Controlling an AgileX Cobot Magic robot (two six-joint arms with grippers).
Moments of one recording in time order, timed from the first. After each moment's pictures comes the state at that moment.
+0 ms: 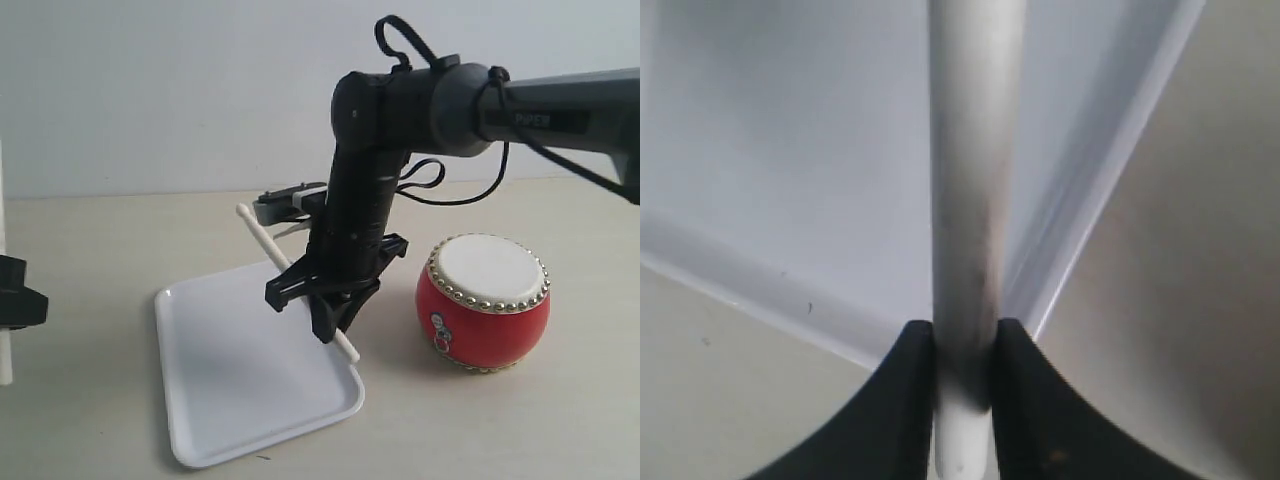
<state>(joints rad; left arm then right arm) -0.03 1.19 -0.68 -0.75 0.65 0.55 0.58 2.20 -1.77 0.22 1.22 -0.19</state>
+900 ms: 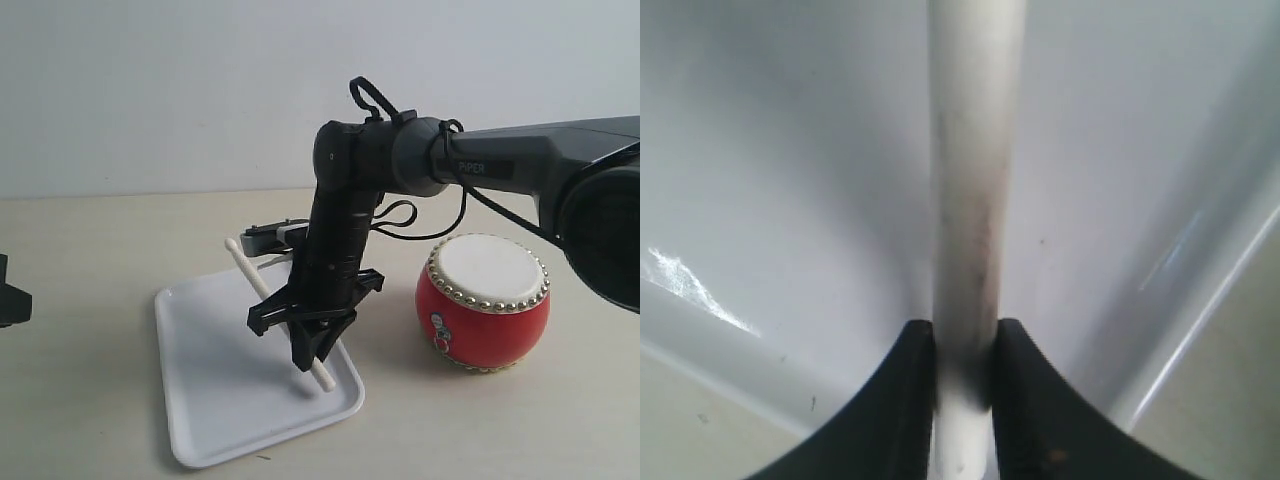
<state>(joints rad) 0.02 1.18 -0.68 -0.77 0.68 0.57 0.58 2.36 -1.86 0.31 1.22 -0.21</state>
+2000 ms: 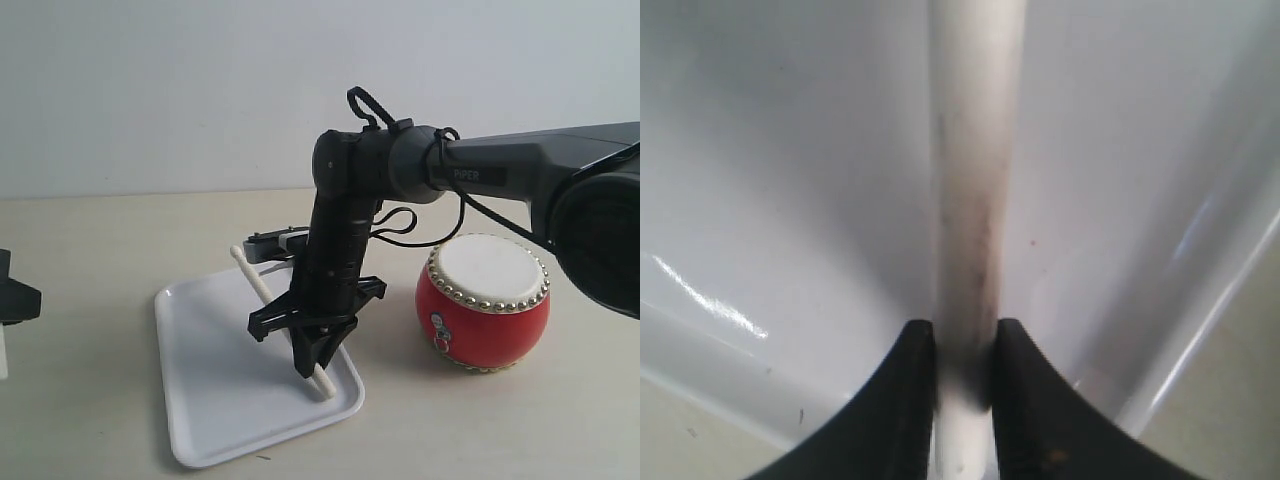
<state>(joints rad) 0.02 1.18 -0.68 -0.83 0.70 0.62 0.58 2.38 -1.86 0.30 1.22 -0.18</state>
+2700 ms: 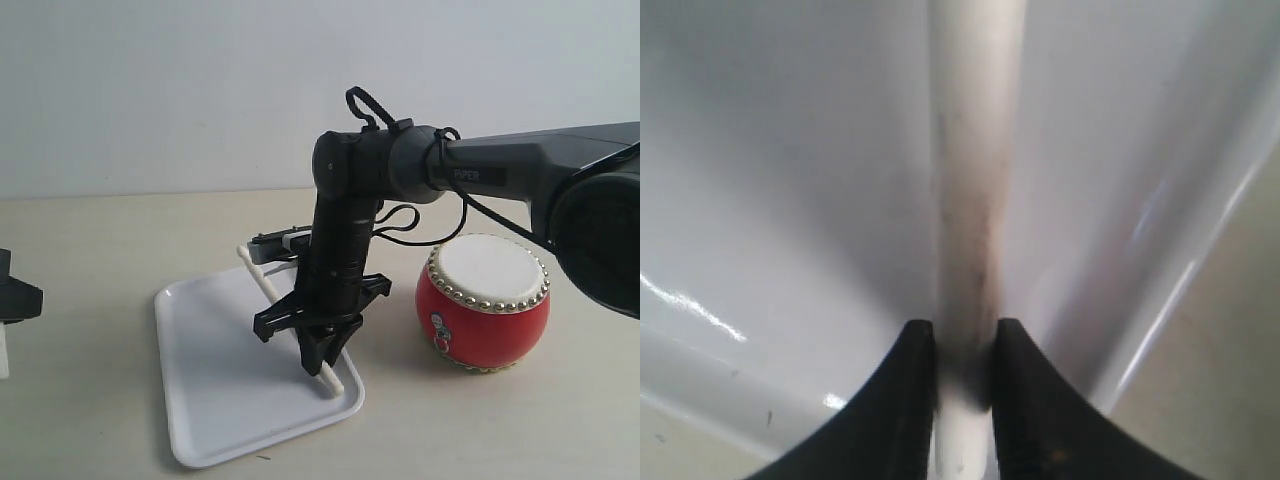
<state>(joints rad) 0.02 1.18 -0.68 -0.84 0.70 0.64 0.58 2.38 -1.86 0.26 1.22 -0.16</state>
